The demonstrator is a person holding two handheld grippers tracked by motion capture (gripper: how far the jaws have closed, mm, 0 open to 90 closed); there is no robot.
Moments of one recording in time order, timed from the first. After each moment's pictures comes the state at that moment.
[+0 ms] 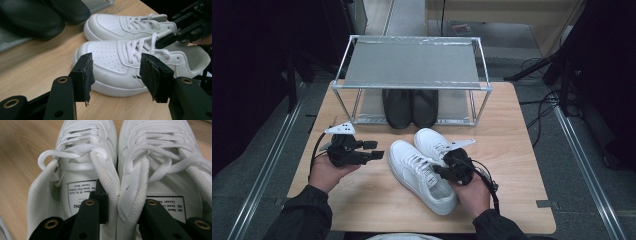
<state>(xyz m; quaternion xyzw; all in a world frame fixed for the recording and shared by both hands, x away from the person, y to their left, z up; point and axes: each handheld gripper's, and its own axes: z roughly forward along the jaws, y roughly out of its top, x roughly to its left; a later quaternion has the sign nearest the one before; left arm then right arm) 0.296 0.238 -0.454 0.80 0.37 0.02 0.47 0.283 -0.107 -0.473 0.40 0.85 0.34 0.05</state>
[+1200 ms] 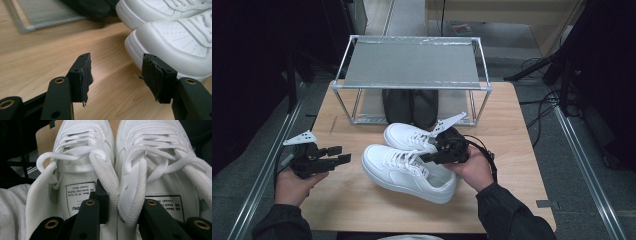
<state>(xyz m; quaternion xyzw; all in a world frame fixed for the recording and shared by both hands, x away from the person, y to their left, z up) 0.255 0.317 -0.456 0.75 0.48 0.08 0.46 0.320 -0.087 -0.419 0.22 0.90 0.38 -0.04</state>
